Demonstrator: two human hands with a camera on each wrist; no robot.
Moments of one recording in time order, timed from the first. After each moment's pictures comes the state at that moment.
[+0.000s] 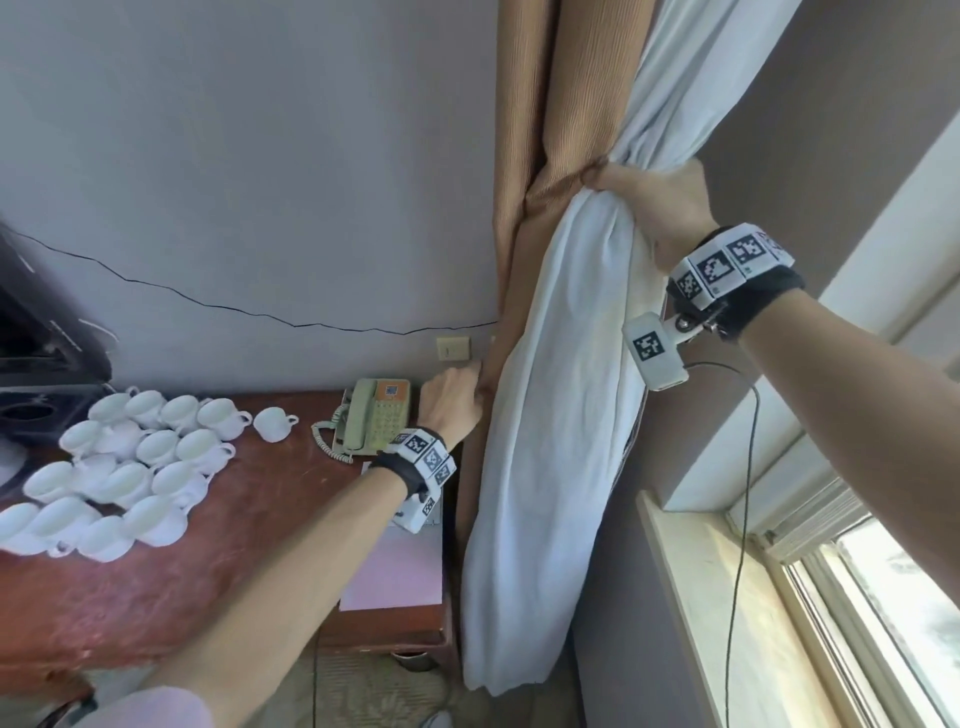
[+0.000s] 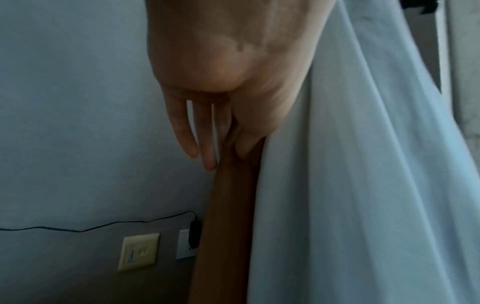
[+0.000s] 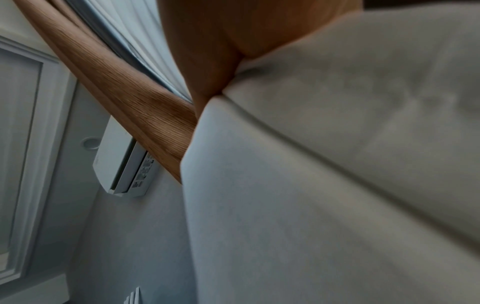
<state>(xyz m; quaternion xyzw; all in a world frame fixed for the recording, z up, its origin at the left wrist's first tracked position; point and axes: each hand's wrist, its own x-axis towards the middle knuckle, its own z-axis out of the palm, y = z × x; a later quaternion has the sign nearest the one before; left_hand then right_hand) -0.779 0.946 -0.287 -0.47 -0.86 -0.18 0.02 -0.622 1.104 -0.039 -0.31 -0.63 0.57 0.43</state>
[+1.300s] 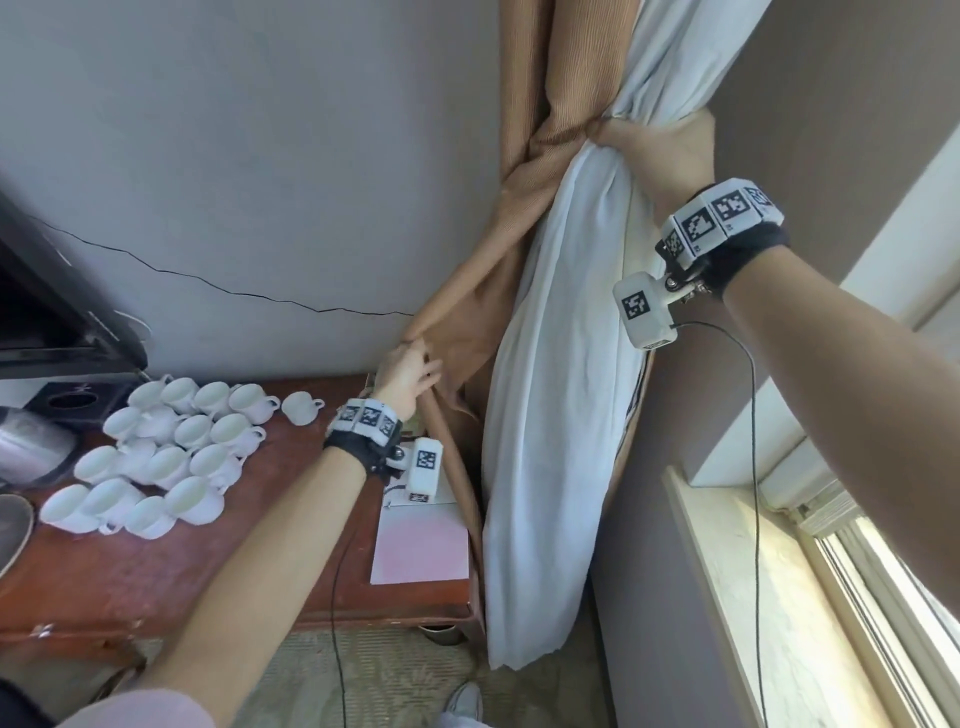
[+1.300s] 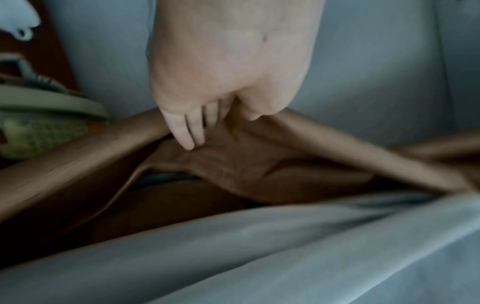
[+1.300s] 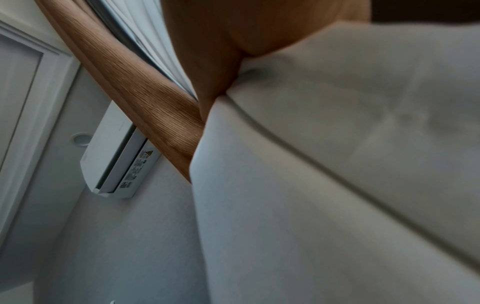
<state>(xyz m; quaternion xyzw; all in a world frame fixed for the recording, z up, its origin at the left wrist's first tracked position) -0.842 0.898 -0.279 -0.08 -0.70 -0.62 -0.34 -0.656 1.116 -0.052 -0.33 -0.60 0.53 0.51</state>
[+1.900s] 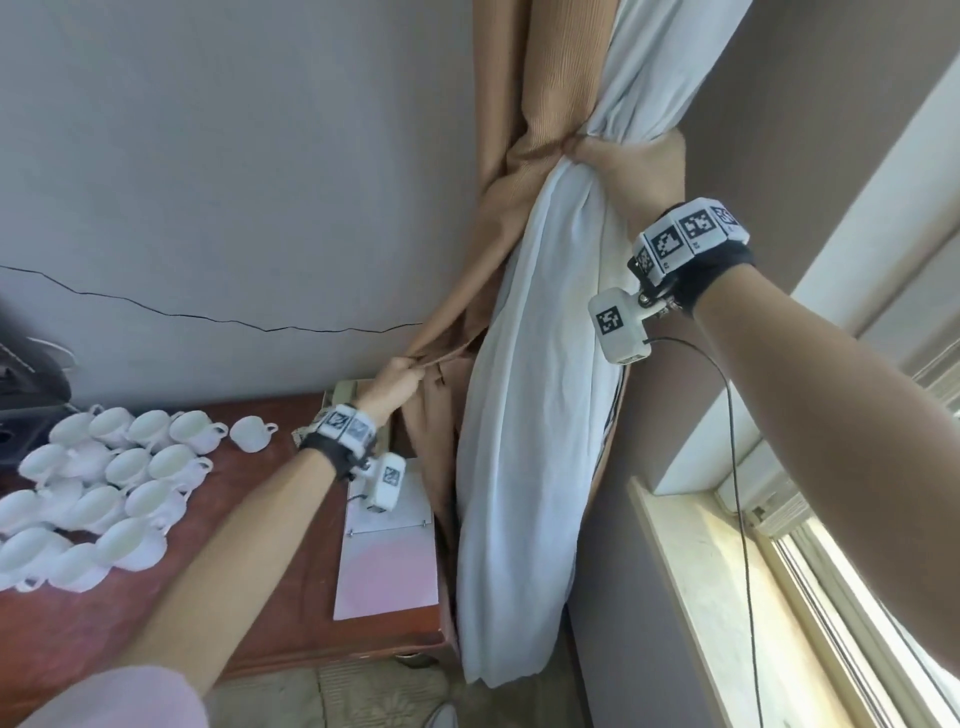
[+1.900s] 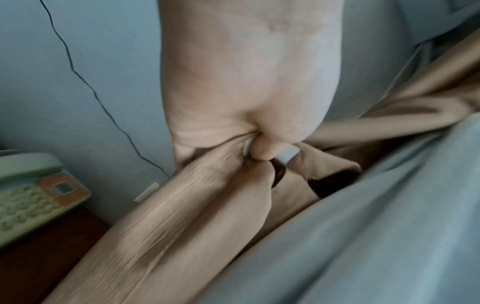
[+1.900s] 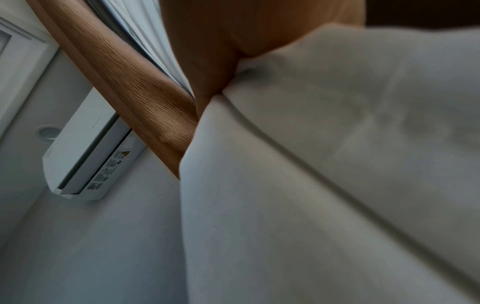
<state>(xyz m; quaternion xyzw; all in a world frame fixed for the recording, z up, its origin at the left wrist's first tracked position) -0.859 0.944 -0.303 -0.31 -0.80 -0.44 -0.27 -0.650 1.147 -0.056 -0.36 -0.60 0.49 0.52</state>
